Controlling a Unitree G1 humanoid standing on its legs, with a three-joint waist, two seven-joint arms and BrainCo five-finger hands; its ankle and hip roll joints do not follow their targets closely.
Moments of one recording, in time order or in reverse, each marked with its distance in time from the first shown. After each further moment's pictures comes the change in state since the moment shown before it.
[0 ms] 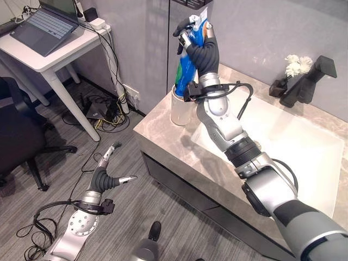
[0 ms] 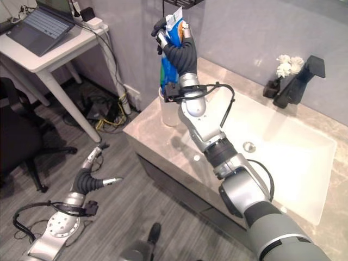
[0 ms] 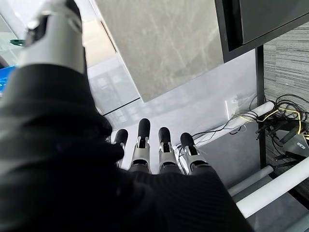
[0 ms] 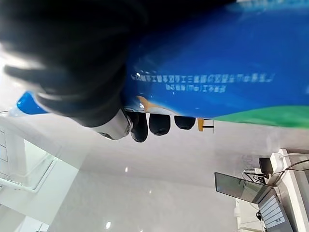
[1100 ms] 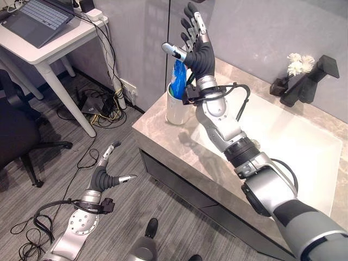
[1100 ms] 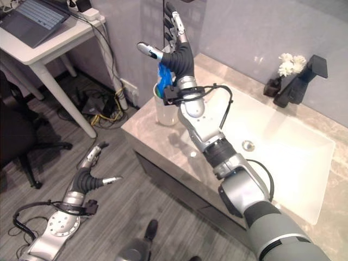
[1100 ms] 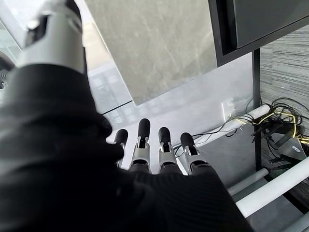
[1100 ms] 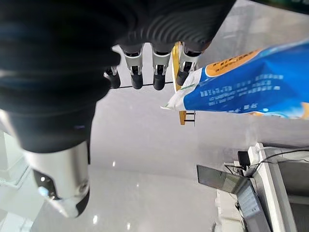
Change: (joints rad) left arm -0.006 0.000 0.000 0.005 0.008 0.001 0.017; right arm -0.010 0.024 0.016 0.025 0.016 0.009 -0.004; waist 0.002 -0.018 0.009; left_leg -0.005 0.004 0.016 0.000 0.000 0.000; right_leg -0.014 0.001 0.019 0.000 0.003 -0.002
